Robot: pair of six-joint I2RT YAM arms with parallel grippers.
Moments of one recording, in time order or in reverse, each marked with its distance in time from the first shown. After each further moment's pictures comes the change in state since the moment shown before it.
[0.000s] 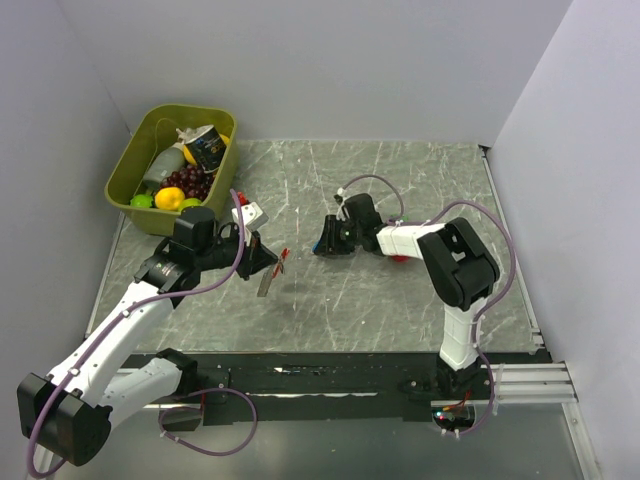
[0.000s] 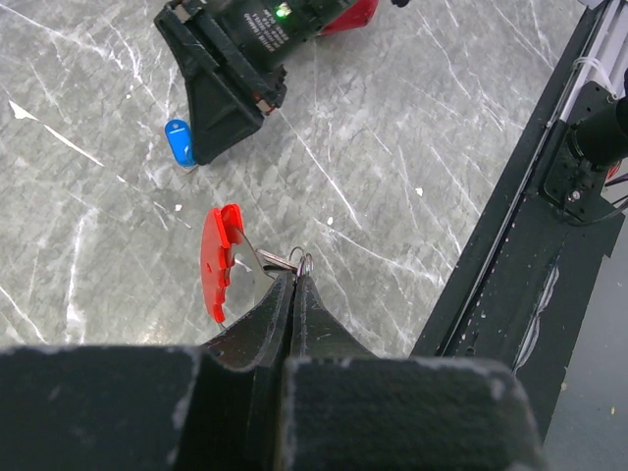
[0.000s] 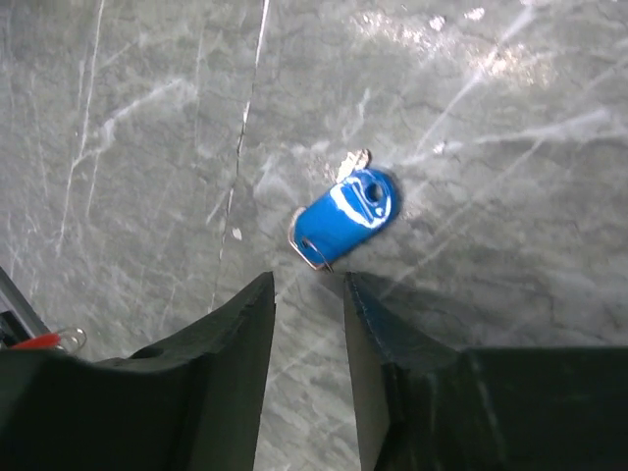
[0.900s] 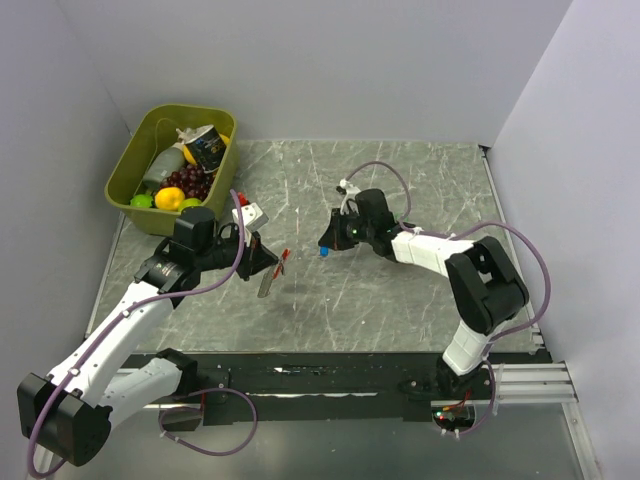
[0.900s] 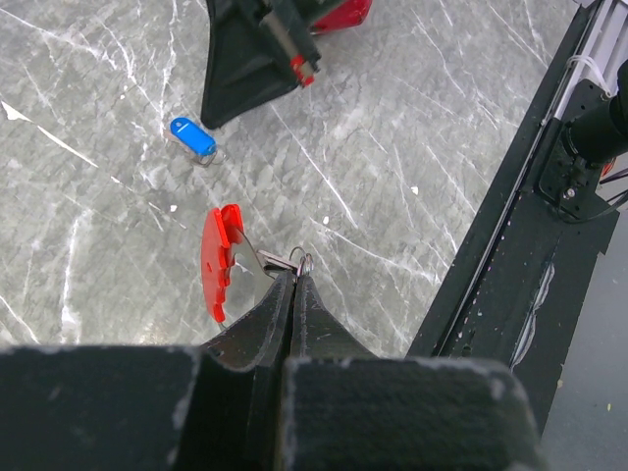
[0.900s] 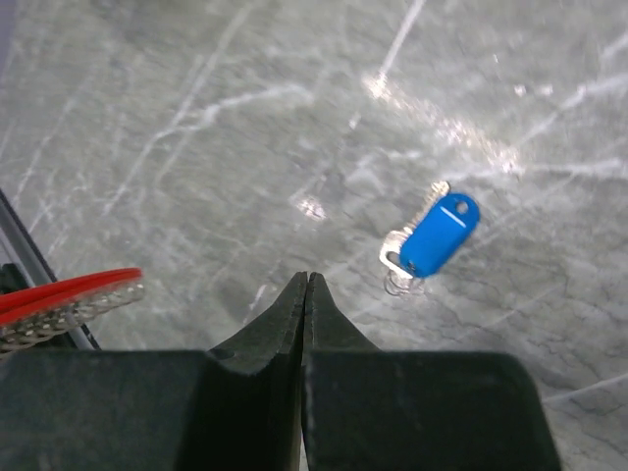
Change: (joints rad) left arm 0.000 0.000 -0.002 0.000 0.011 0.000; right arm 0.008 -0.199 -0.084 0.034 -0.029 -0.125
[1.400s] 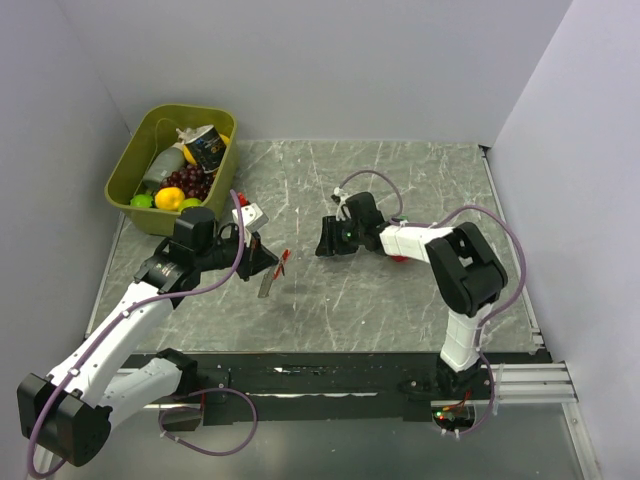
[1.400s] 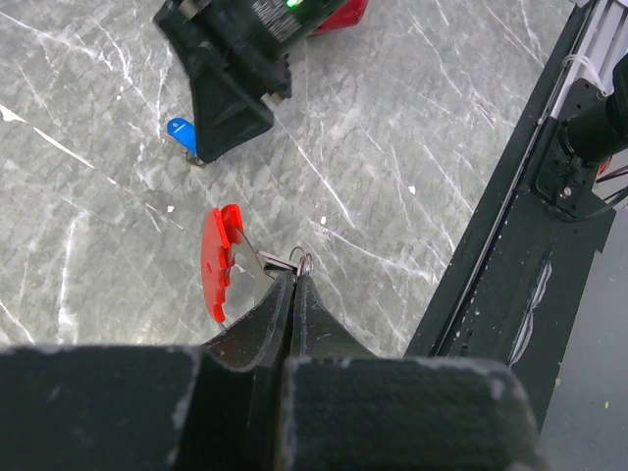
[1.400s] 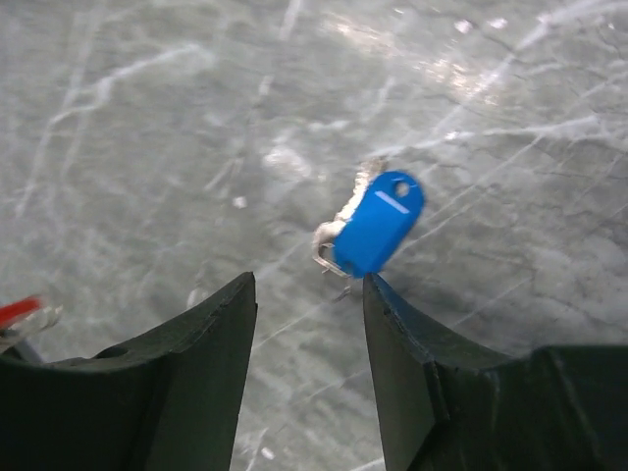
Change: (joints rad) left arm 0.000 -0.002 -0.002 0.000 0.007 0.000; right arm 0.000 0.114 0.071 -0.097 0.042 -0.028
